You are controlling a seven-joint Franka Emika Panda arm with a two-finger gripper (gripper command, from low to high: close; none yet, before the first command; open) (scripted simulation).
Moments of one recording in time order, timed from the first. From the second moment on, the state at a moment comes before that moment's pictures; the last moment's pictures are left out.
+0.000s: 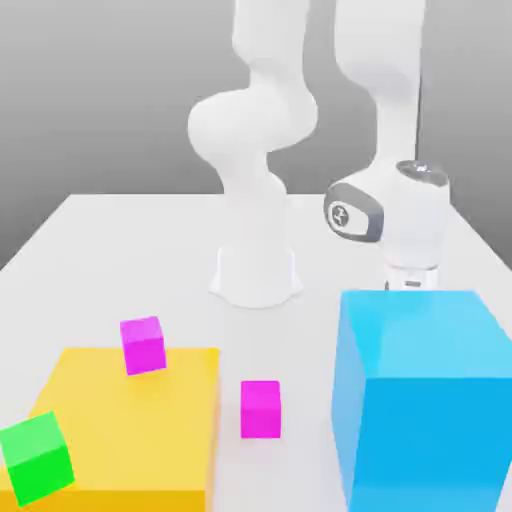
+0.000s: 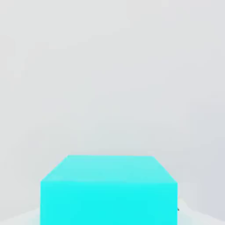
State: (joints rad) arm 0.72 0.10 0.07 -2.96 -0.01 3.06 0.13
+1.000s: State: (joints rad) arm 0.24 0.03 -0.11 -2.42 -0.51 2.79 -0.14
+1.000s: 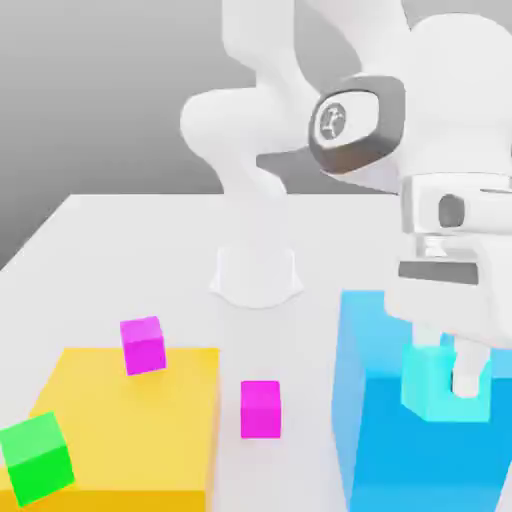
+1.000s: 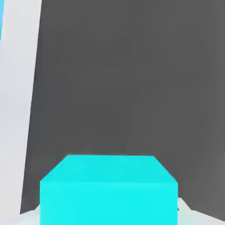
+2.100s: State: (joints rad) arm 0.23 -0.09 -0.21 -2.86 0.00 2.76 -0.23
